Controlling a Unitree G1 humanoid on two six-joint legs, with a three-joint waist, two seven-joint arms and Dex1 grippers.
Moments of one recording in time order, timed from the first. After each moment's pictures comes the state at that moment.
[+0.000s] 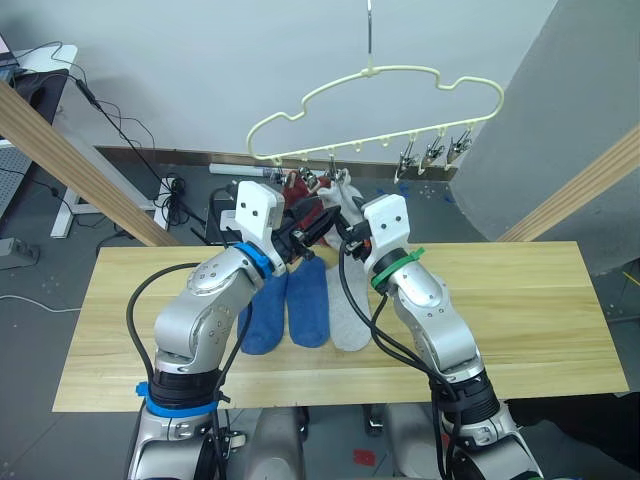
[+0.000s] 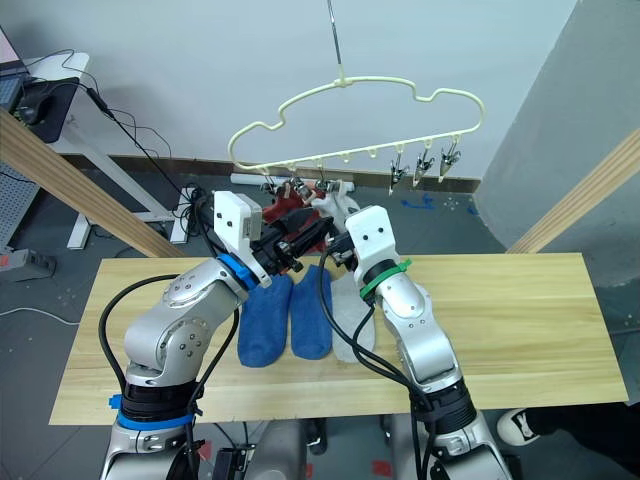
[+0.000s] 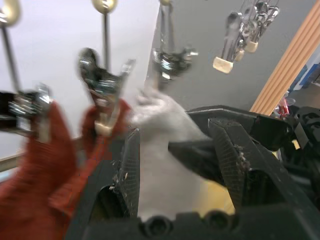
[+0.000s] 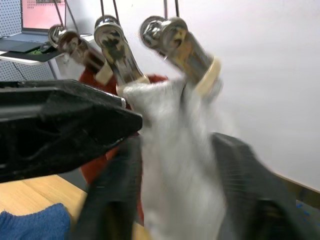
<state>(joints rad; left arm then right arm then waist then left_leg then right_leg) -0.43 0.28 0.04 -0.31 -0.53 0.62 -0.43 -0.42 0.03 0.25 -0.18 -0.06 0.34 0.18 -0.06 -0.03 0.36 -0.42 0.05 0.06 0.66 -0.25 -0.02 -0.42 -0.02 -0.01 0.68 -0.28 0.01</state>
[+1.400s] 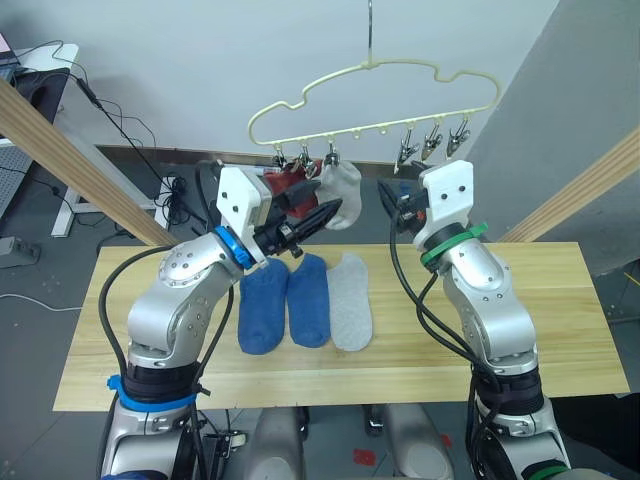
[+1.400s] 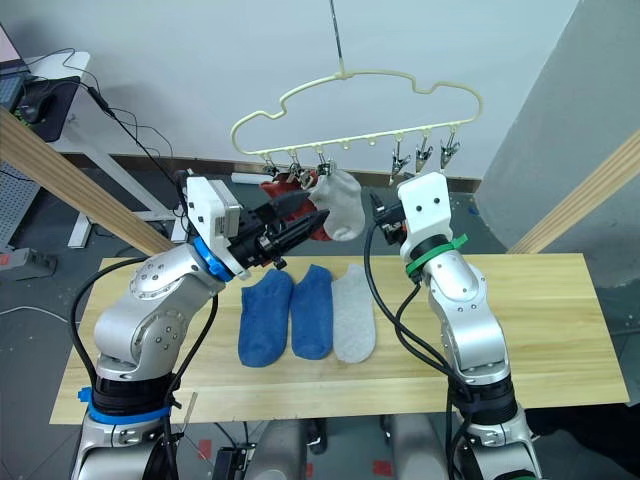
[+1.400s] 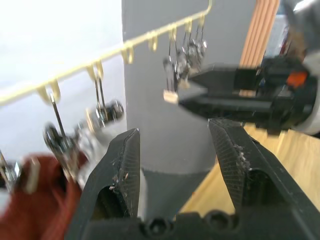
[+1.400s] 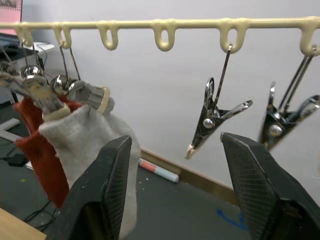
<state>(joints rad) -0.49 0.40 0.06 -0.32 -0.54 0.51 -0.64 -0.50 -0.11 0.08 -0.36 -0.01 0.50 0.19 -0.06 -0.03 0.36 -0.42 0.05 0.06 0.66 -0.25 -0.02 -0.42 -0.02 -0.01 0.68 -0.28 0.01</state>
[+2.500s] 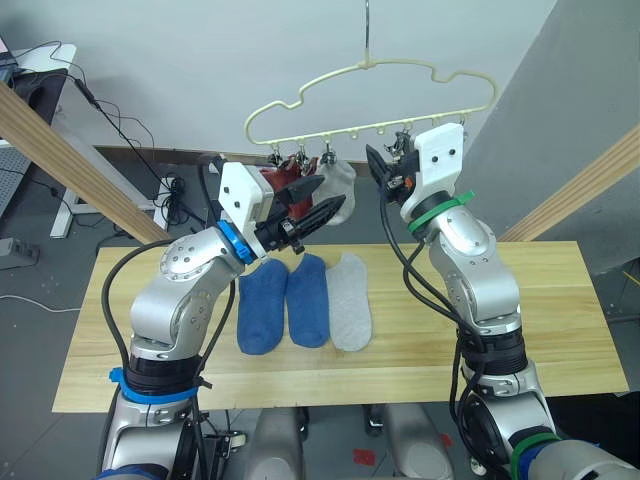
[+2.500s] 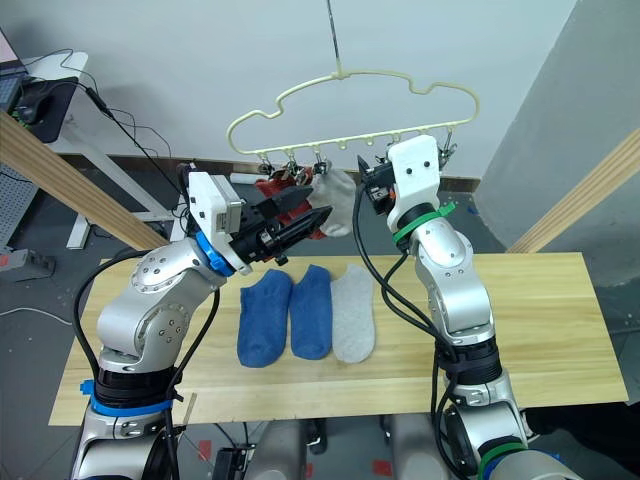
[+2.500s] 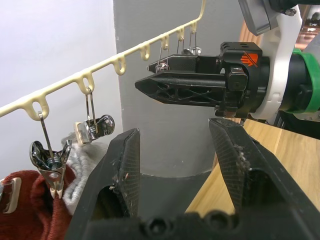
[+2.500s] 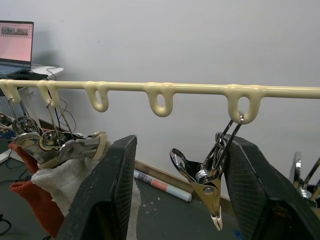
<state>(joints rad) -0.49 0.40 0.05 -0.30 -0.53 0.49 -0.66 -0.66 -0.08 0.06 -0.20 0.04 0.45 0.20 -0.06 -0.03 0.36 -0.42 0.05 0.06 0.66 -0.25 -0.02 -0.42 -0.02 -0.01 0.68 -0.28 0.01</state>
